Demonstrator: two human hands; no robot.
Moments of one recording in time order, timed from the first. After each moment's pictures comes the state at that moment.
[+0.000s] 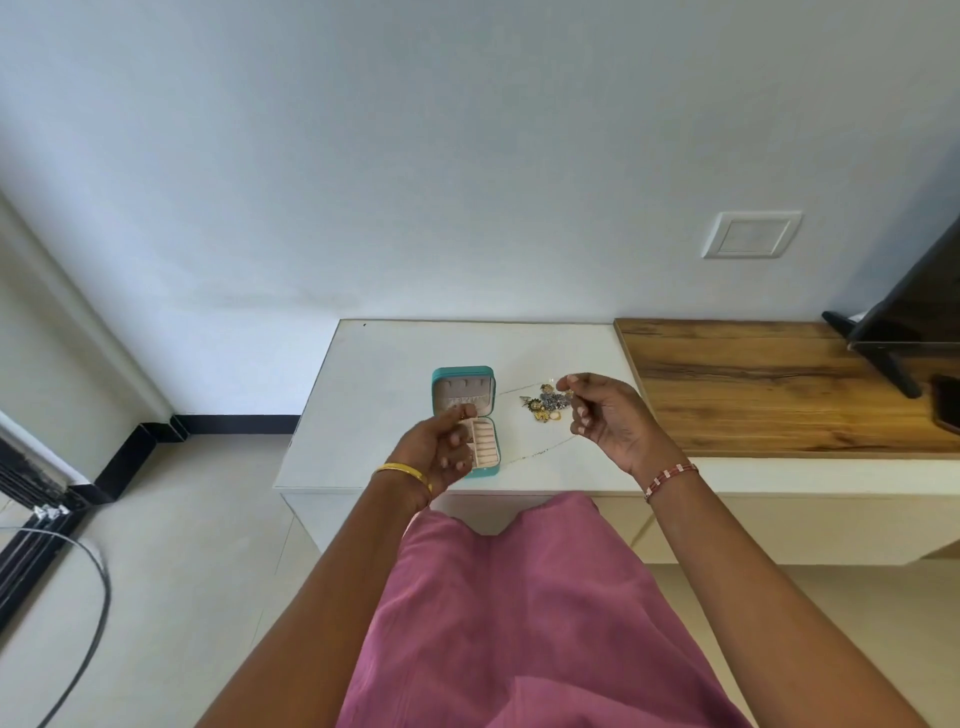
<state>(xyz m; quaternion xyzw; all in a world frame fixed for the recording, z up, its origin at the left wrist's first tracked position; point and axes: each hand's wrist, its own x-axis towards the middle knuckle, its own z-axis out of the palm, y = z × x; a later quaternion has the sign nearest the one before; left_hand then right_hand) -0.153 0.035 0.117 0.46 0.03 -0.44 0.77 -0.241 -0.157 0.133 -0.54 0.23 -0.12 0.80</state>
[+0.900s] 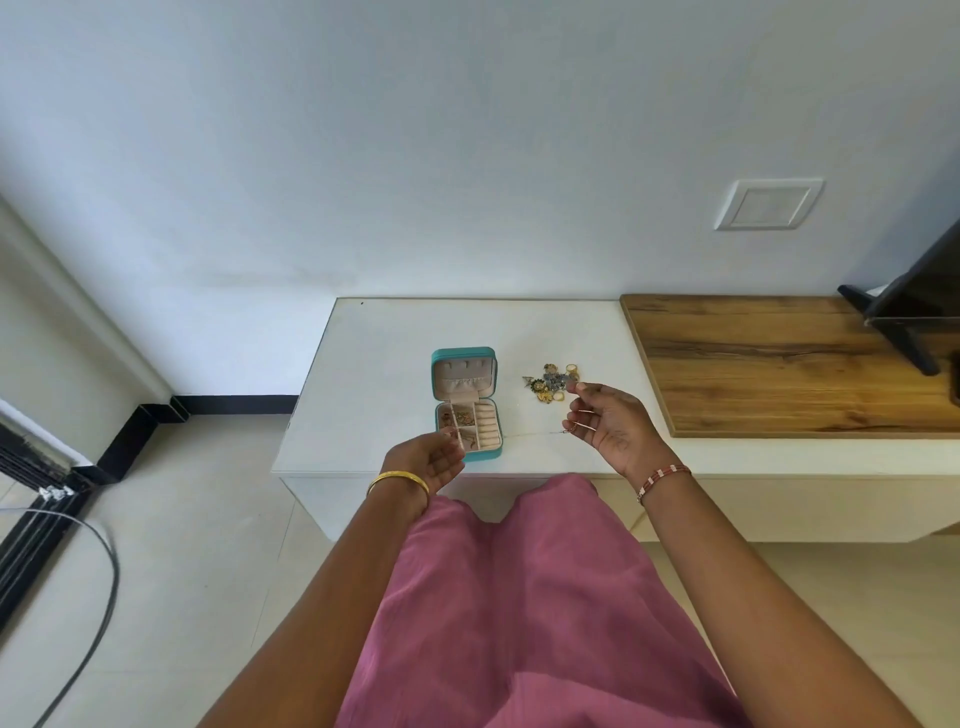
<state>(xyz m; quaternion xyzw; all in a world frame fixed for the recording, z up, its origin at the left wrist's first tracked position) -0.144 0.039 0.068 0.55 0.17 -0.37 0.73 -0.237 -0.161 0.093 -0.45 0.34 -0.15 0.81</state>
